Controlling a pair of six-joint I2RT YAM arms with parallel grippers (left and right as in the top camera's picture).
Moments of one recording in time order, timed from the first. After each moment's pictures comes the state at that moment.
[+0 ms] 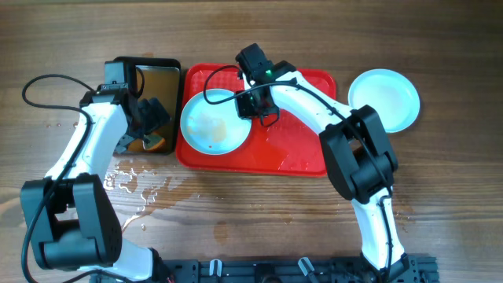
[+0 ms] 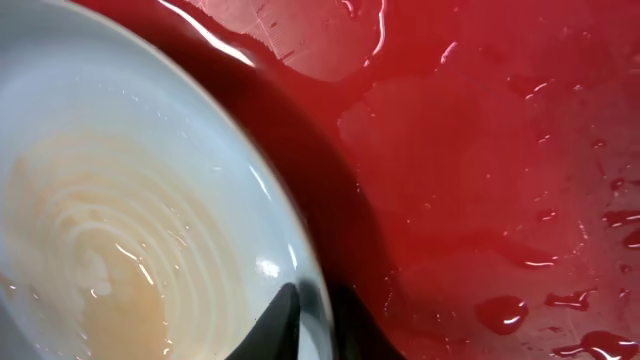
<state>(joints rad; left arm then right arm) 0.07 1.70 1.13 -0.78 -0.08 -0.55 0.56 2.28 1.73 -0.75 -0.20 0.38</state>
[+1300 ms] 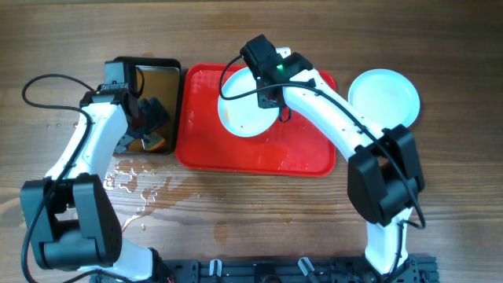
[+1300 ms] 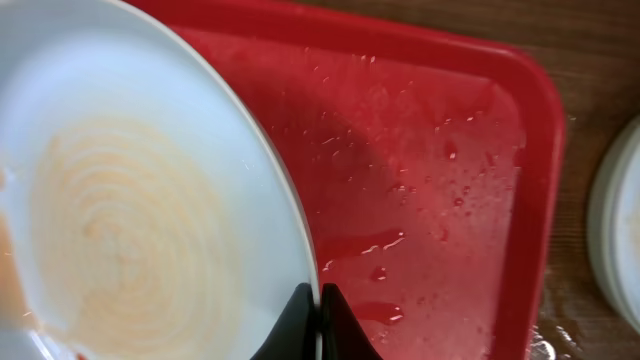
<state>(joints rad) 0.07 1.70 1.13 -0.78 -0.08 -0.55 0.57 2.06 1.71 -0.95 0.34 0.46</state>
